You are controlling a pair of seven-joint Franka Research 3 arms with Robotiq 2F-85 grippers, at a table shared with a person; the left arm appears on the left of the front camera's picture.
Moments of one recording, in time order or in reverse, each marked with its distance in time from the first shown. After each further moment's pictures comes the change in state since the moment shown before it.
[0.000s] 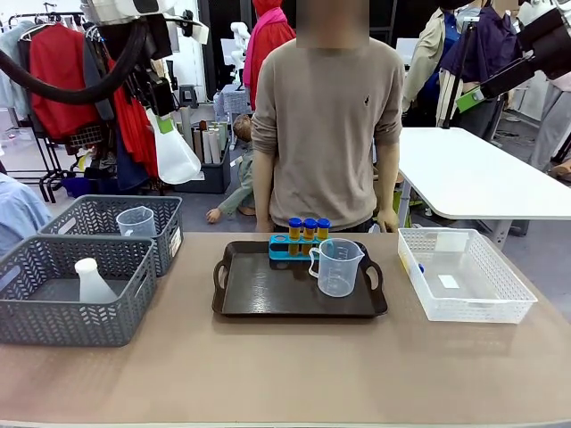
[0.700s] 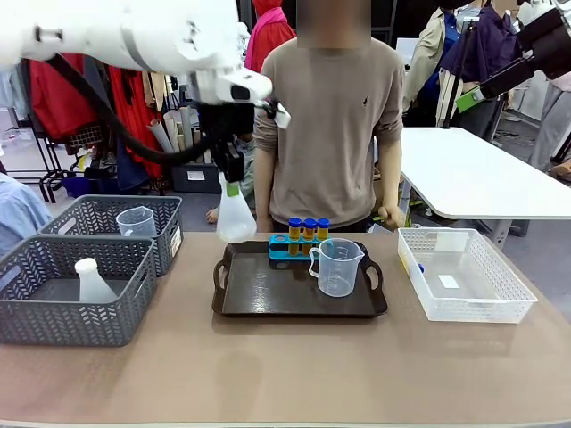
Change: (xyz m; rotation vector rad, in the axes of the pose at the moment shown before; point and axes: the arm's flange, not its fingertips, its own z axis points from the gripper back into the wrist) left arm 0.088 -0.083 -0.140 -0.089 0.151 -0.257; right arm 0.000 0.000 0.000 0.000 0.000 0.000
